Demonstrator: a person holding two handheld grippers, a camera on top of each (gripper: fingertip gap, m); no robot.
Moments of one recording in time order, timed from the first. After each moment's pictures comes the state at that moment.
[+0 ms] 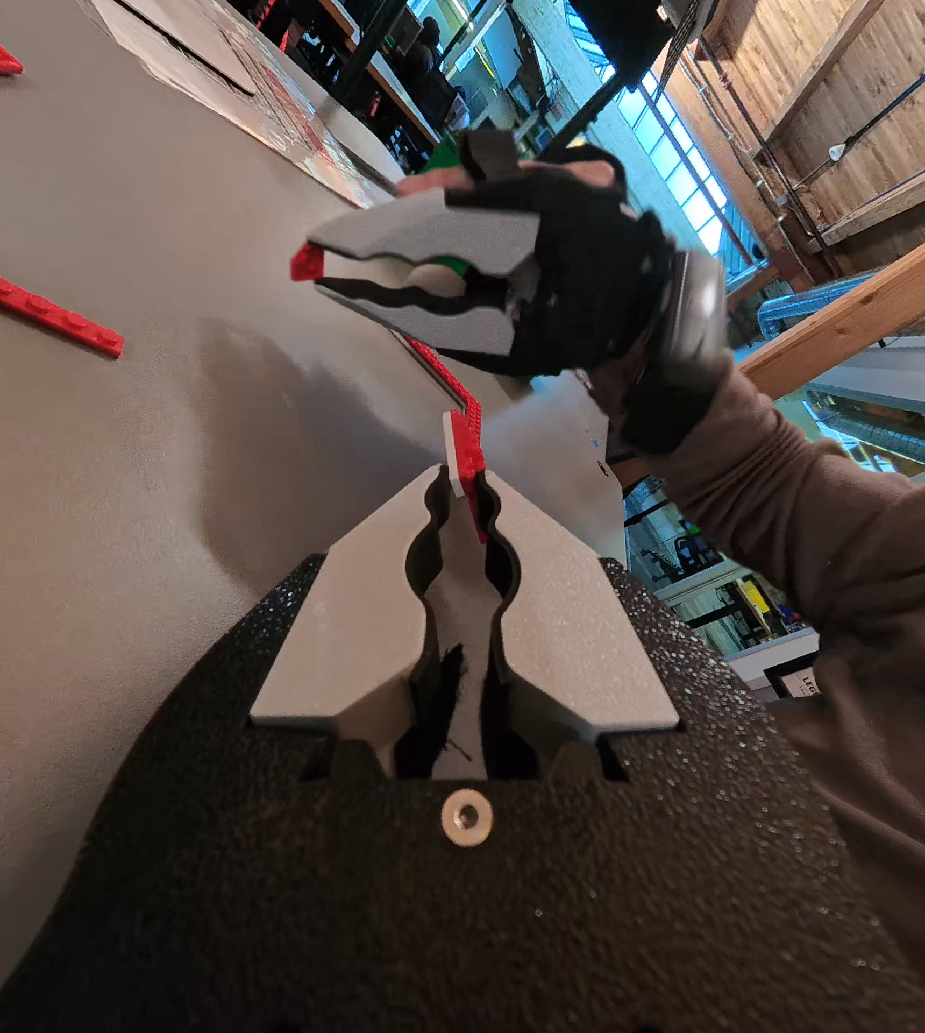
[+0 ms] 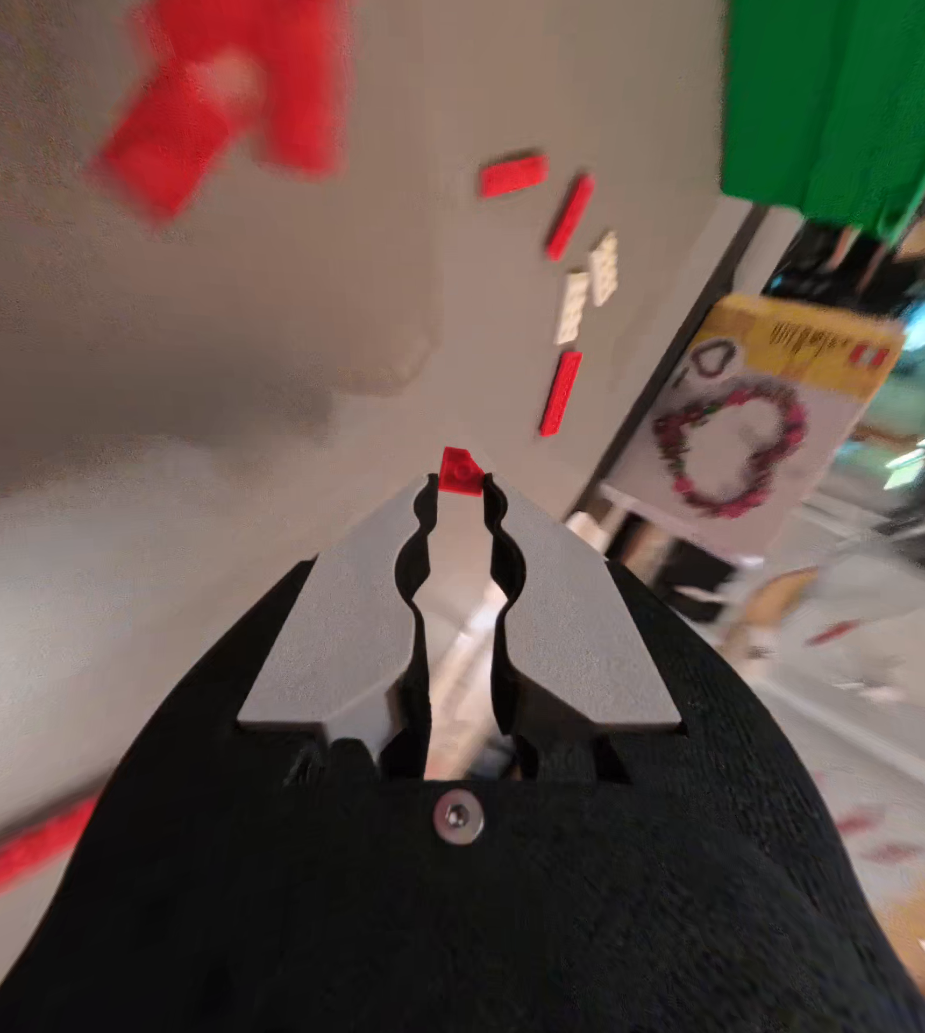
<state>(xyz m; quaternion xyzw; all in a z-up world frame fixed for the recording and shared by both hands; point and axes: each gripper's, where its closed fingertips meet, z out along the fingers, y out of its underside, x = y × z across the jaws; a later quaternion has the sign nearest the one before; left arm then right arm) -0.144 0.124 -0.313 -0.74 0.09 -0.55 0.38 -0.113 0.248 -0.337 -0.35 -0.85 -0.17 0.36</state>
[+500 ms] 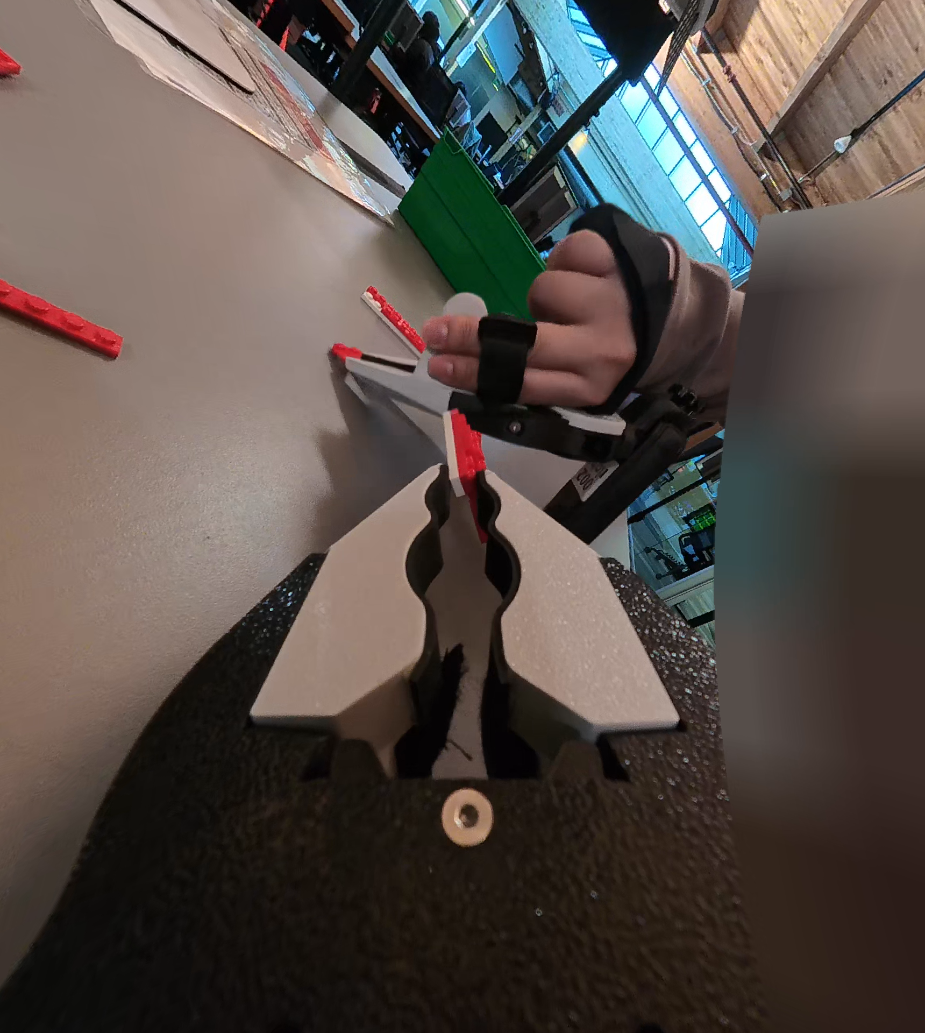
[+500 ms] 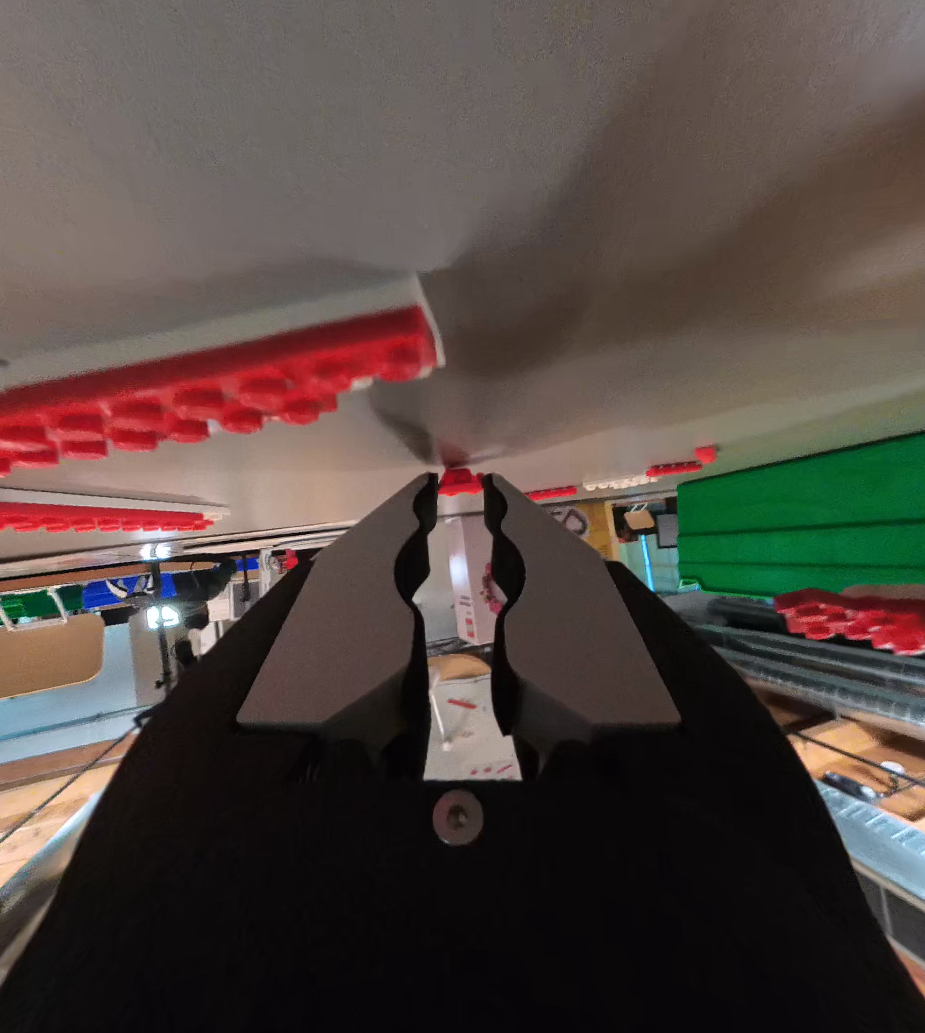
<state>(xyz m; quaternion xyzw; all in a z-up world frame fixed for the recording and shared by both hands) -0.144 0.124 -0.313 -0.74 0.09 -0.55 0.38 -0.073 0.222 -0.366 0.15 -0.88 -0.43 0.15</state>
